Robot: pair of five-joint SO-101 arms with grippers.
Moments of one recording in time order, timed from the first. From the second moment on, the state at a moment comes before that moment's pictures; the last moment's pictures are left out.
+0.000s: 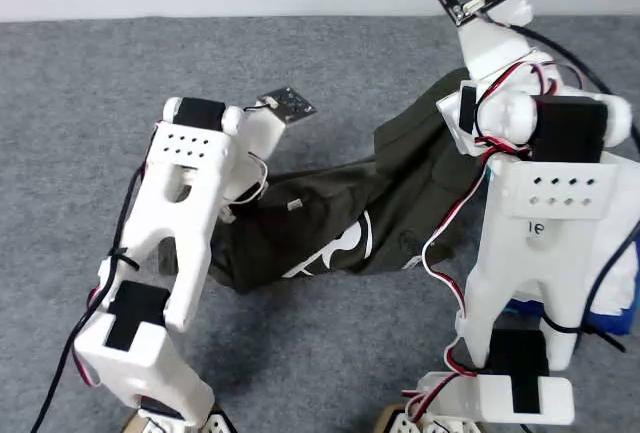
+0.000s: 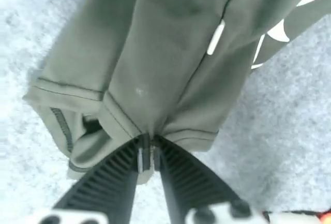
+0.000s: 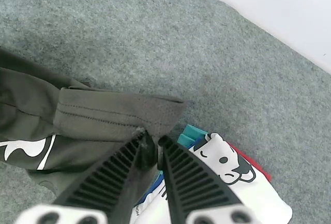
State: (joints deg) left arm 7.8 11.4 -2.7 98.1 -24.6; right arm -1.8 -5.1 -37.3 98.2 29.4
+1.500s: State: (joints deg) left arm 10.4 22.4 0.6 94.1 -26.4; right arm -1.8 -5.1 -37.3 98.2 29.4
